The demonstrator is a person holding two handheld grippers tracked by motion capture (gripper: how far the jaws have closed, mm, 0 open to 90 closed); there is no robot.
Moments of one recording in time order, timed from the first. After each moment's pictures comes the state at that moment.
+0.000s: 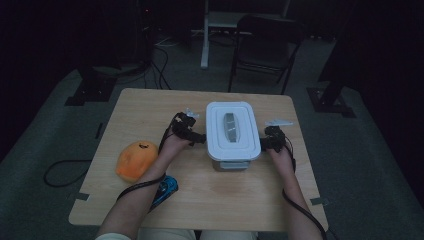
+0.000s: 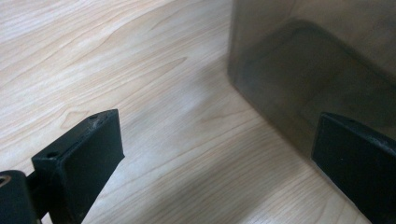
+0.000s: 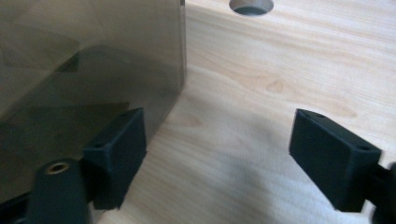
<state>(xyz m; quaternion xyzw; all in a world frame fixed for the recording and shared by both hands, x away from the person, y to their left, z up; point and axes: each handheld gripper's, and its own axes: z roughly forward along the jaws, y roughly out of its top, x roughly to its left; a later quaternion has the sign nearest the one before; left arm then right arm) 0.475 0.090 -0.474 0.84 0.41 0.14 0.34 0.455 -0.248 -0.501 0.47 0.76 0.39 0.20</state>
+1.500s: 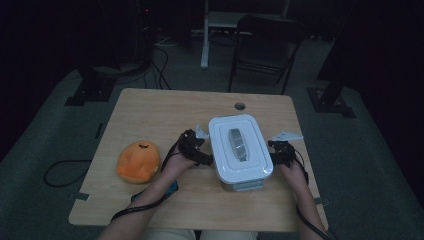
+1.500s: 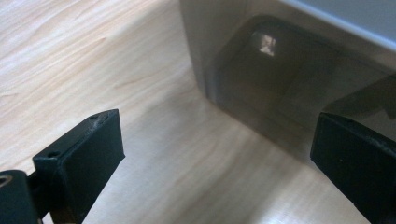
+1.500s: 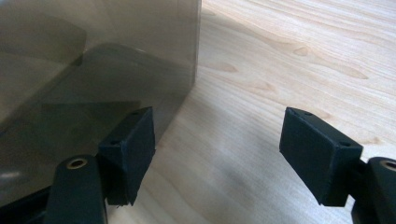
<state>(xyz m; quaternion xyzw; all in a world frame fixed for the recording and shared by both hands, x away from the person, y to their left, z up) 0.396 0.064 -0.467 0.87 0.34 0.15 0.33 0.398 -0.268 -0.496 0.42 0.80 0.40 0.18</state>
